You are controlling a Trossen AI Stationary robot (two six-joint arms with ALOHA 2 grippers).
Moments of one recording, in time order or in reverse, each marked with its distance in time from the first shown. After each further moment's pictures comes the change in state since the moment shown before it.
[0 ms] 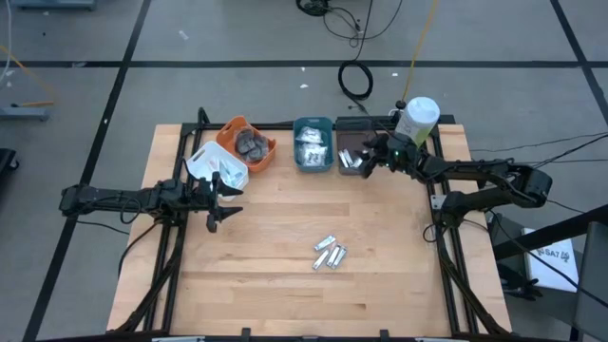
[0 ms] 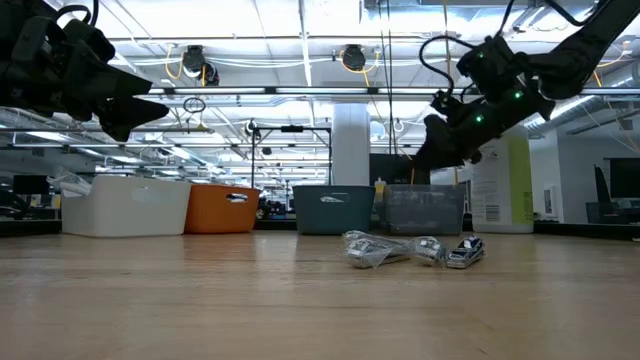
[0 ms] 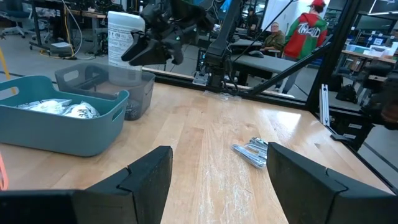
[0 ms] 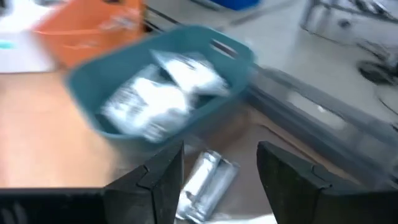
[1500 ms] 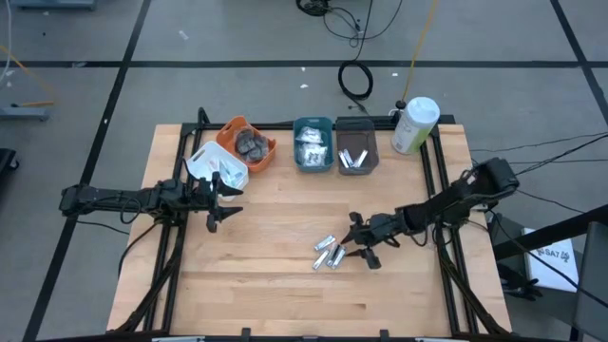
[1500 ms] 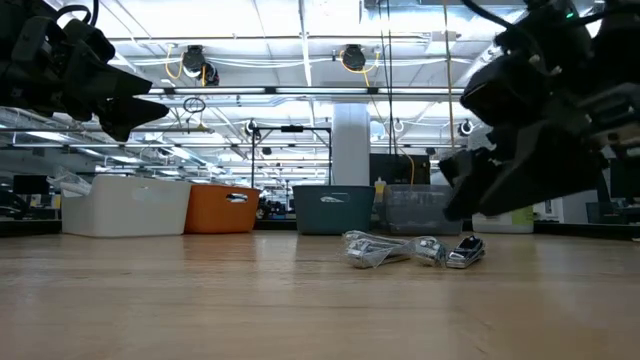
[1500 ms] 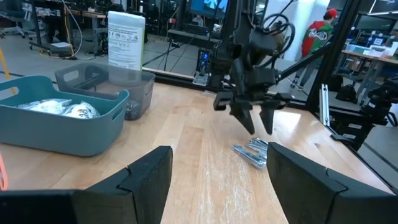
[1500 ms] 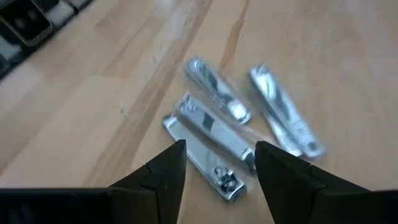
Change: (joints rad) left arm 0.000 0.000 0.000 0.000 0.000 0.000; right arm 0.843 0.357 -0.059 0.295 -0.180 0.008
